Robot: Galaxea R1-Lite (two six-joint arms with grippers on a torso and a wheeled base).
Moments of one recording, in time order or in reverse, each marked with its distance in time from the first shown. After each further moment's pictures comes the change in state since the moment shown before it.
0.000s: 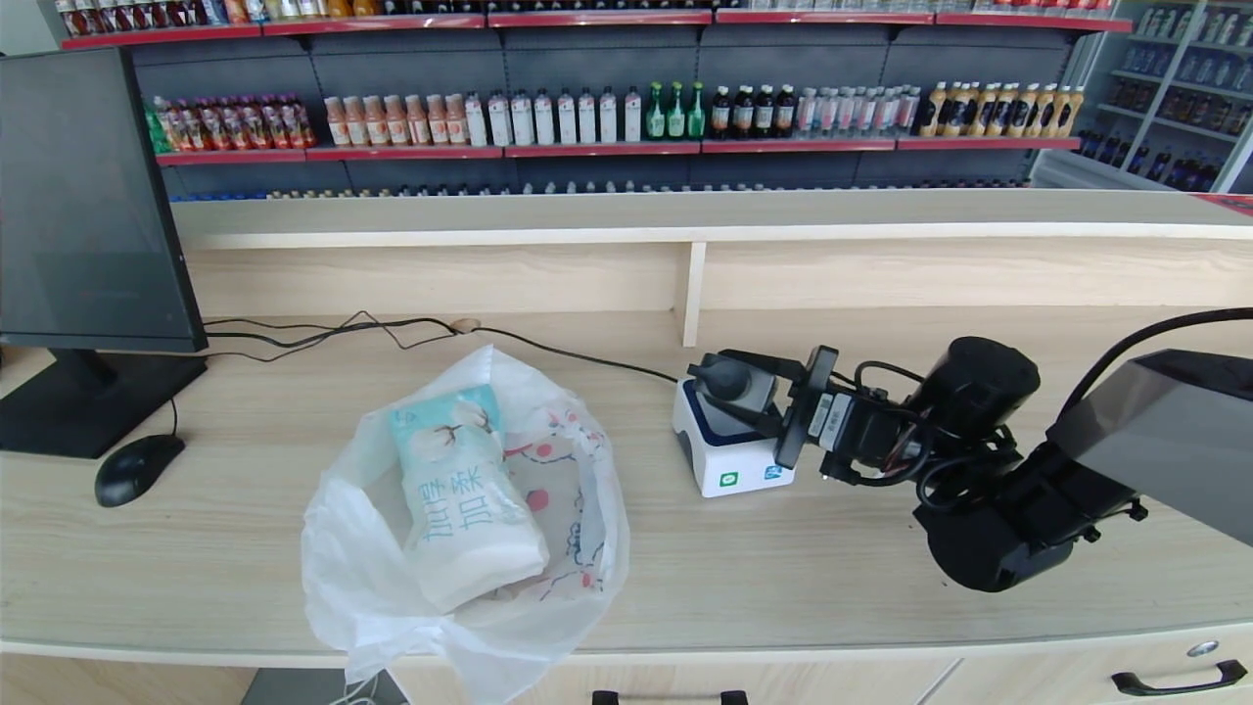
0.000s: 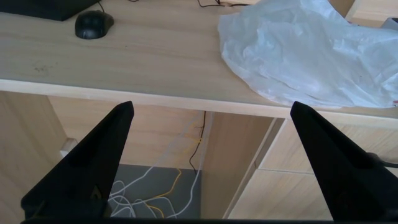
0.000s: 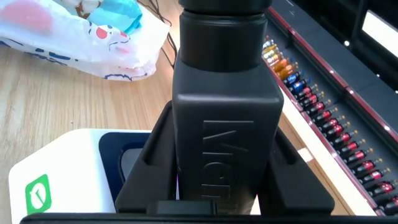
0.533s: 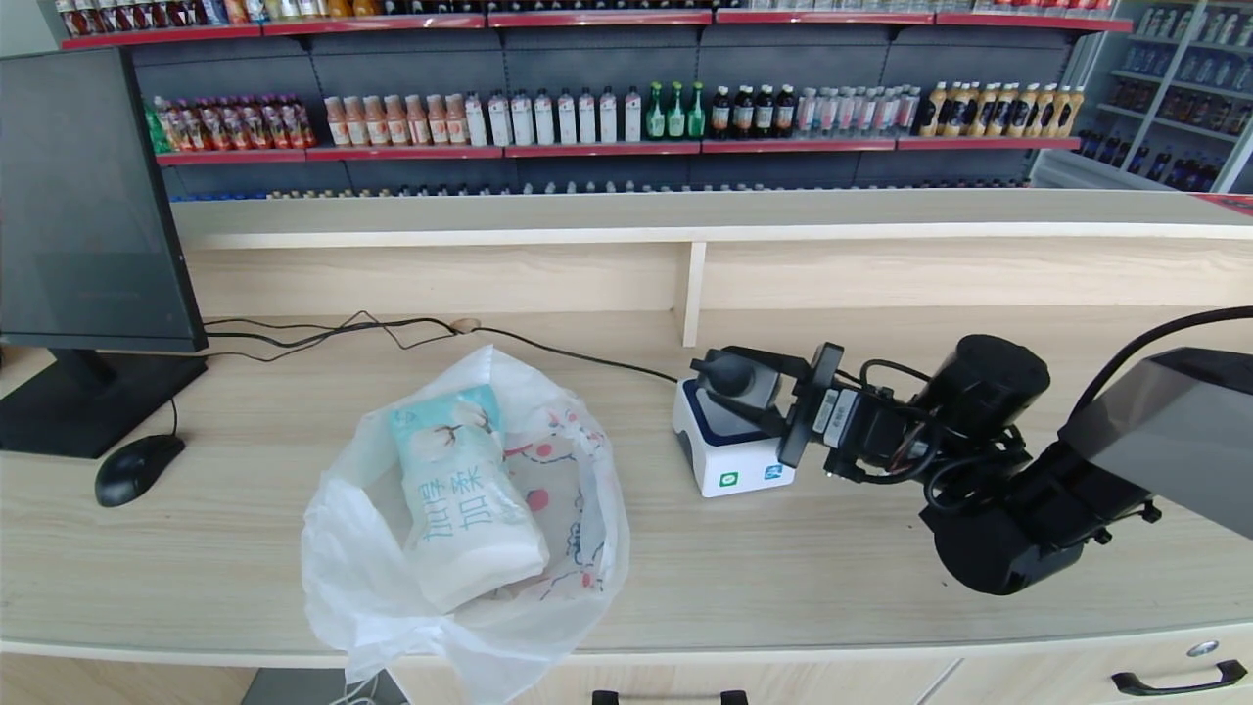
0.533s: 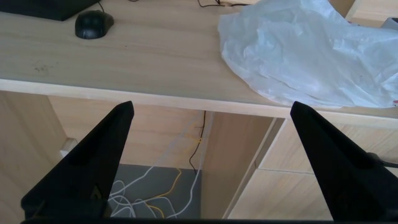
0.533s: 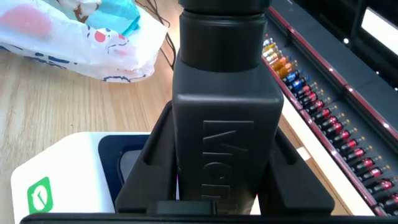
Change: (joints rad) left arm 0.000 0.000 0.000 0.001 0.000 0.000; right arm 0.004 -0.025 0.023 0.000 -0.021 0.013
